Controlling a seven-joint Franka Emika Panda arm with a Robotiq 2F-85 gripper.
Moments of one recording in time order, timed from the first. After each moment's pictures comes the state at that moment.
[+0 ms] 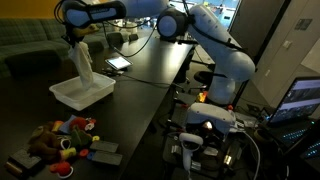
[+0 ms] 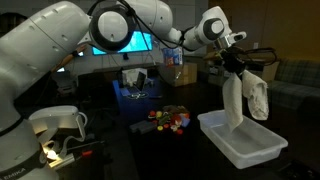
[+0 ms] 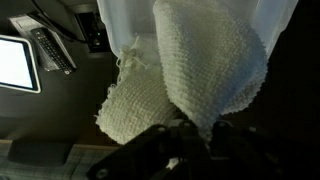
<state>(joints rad) 0.11 0.95 -0.10 -0.83 -0.24 2.16 0.31</state>
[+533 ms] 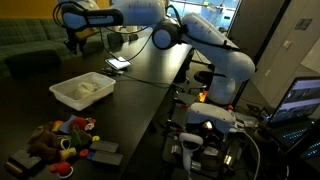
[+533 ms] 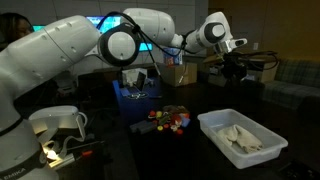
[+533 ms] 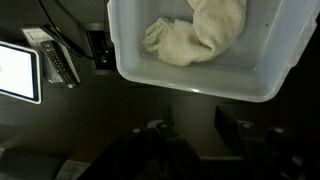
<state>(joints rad) 0.11 1.10 -0.10 -0.60 -0.24 1.96 0.21</state>
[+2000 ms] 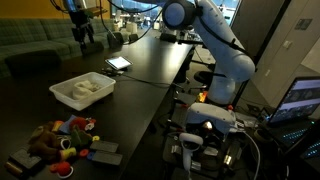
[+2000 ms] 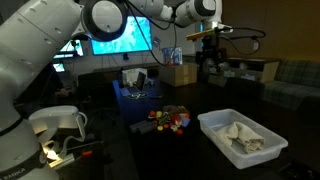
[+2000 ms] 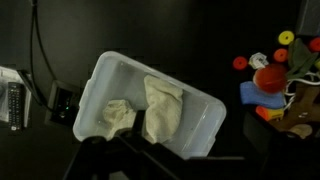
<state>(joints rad) 0.11 0.83 0.02 -0.78 -0.17 1.49 -0.13</state>
